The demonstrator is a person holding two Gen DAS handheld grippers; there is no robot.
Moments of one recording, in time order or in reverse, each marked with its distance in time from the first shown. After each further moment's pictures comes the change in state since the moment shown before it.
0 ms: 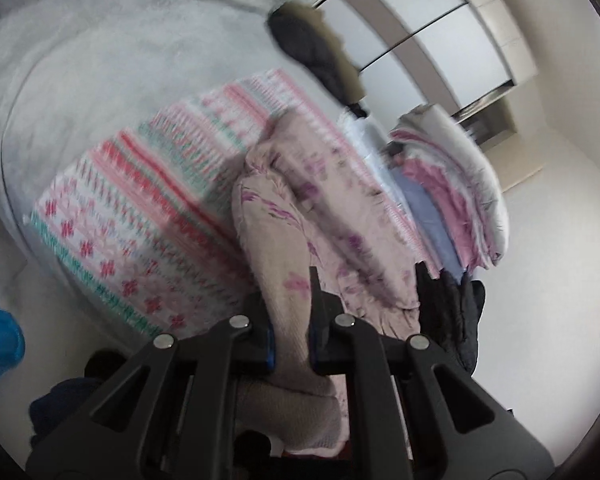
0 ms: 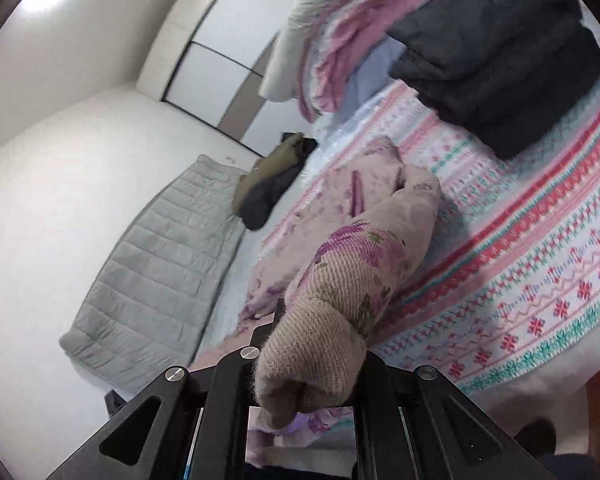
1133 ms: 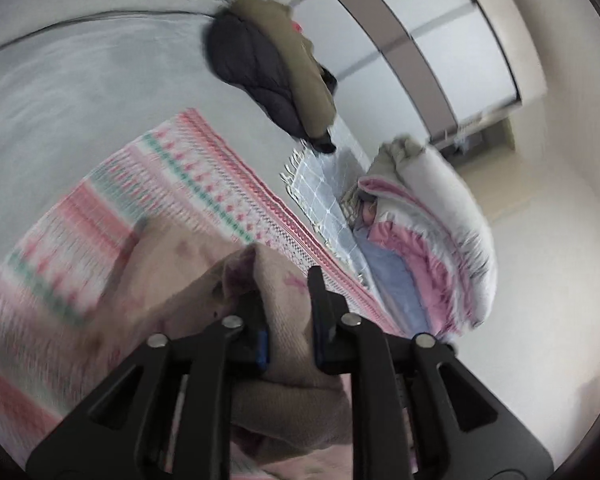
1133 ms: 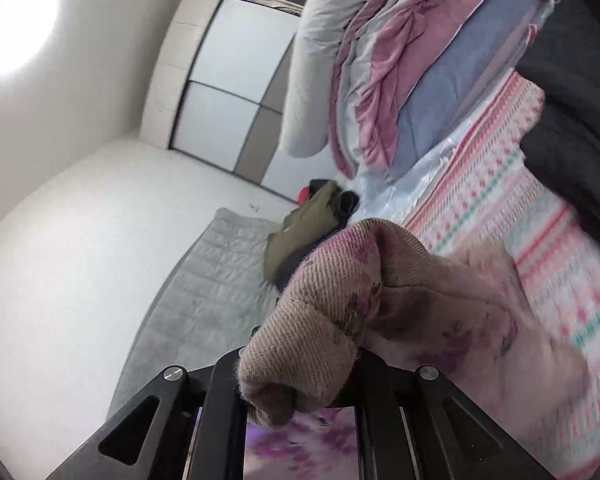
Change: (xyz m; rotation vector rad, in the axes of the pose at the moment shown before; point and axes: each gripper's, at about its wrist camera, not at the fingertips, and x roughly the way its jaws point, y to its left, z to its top) left arm 0.207 -0.201 0.266 0.034 0.056 -0.059; right arm 0.213 0.069 0.272 0.105 -0.104 0.092
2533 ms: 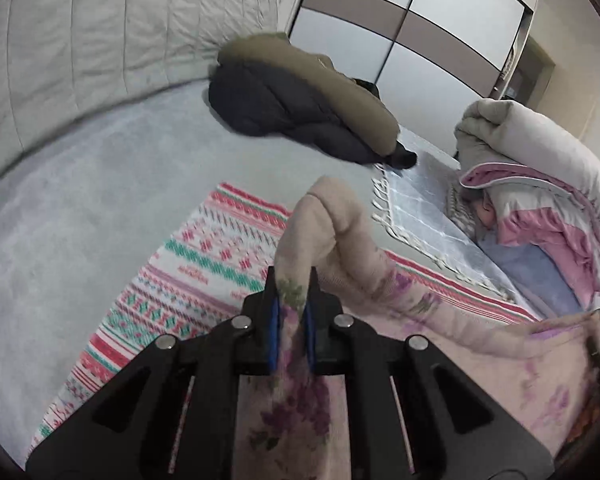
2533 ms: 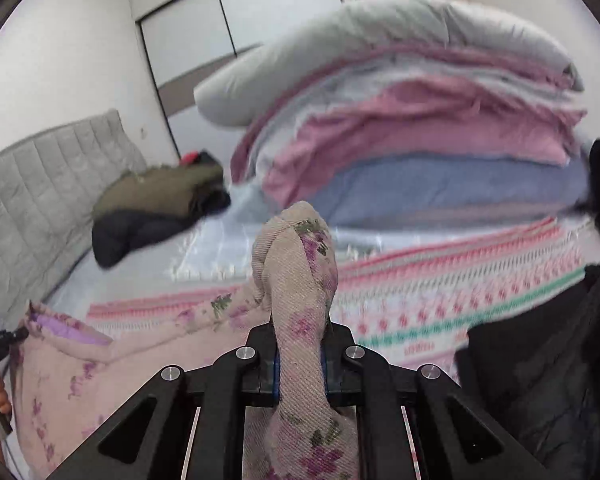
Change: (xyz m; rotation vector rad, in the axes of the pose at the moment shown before) left arm 0.131 0.019 0.034 0.359 -0.240 0.395; right arm 0.163 -0.024 0.059 -0.678 -0.037 -0.546
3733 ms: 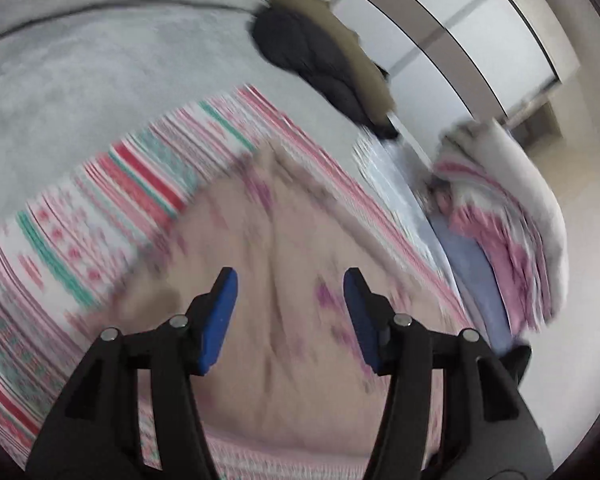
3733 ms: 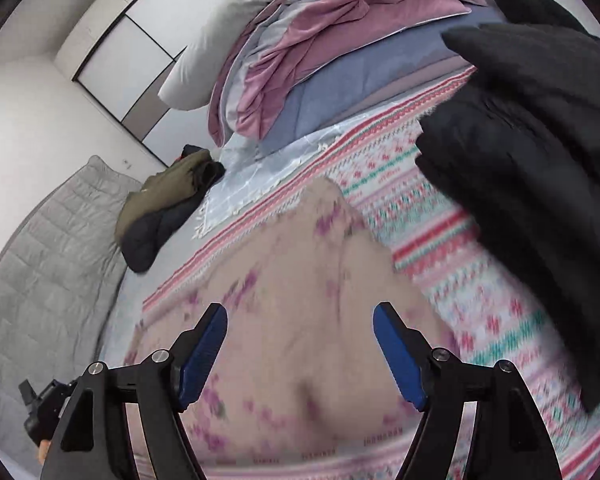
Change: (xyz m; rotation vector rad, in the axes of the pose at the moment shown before) left arm -0.107 0.025 -0.133 -0.306 0.189 -0.193; right arm -0.115 -0.040 -0.142 0.404 0.181 0.086
